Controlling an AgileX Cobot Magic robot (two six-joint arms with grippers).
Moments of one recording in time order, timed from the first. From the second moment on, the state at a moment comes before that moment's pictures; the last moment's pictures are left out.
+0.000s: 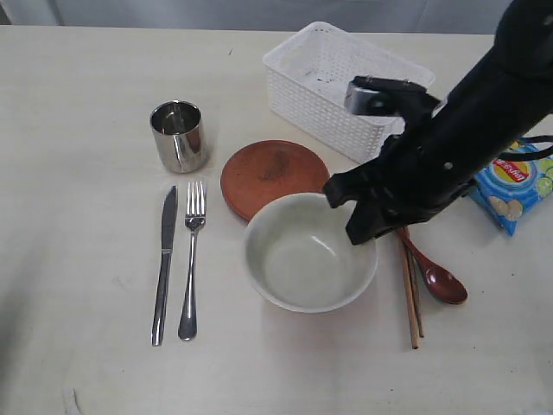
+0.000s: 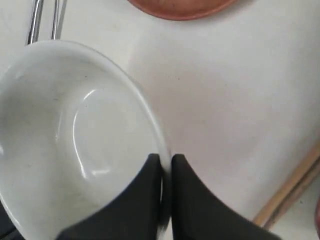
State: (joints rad) left arm -0.15 0.00 0.00 0.11 0.31 0.04; right arm 0.45 1.55 -0.89 0.49 0.90 -0.26
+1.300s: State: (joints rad) left arm -0.15 0.00 0.00 0.11 0.31 0.04; right arm 0.55 1.75 -1.14 0.38 0.97 -0.23
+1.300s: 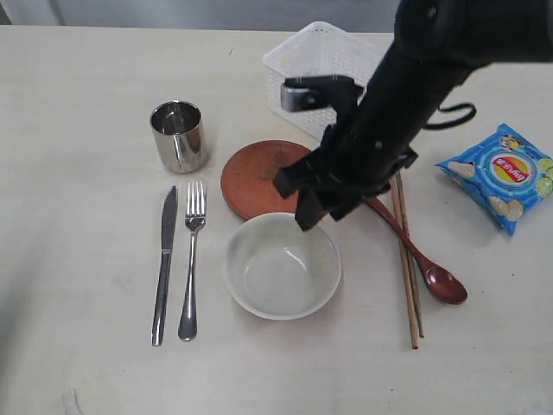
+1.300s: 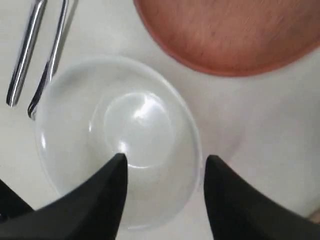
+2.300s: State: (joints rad) left arm -0.15 0.00 0.00 0.11 0.31 0.04; right arm 0.55 2.23 -1.59 0.34 0.84 -0.17
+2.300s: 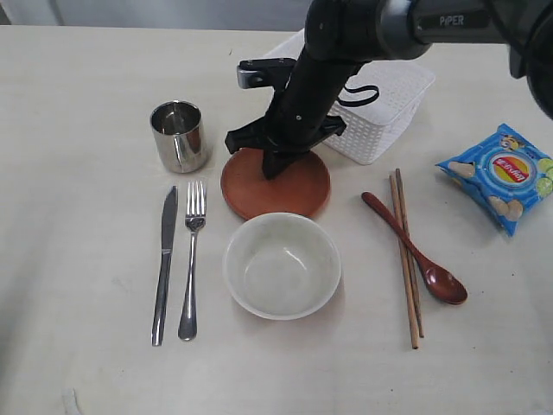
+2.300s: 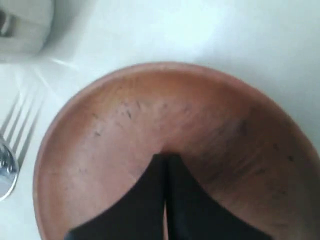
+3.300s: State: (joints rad) left arm -0.15 0.00 0.00 0.11 0.31 0.04; right arm 0.56 2.32 -1.82 0.04 0.85 0.03
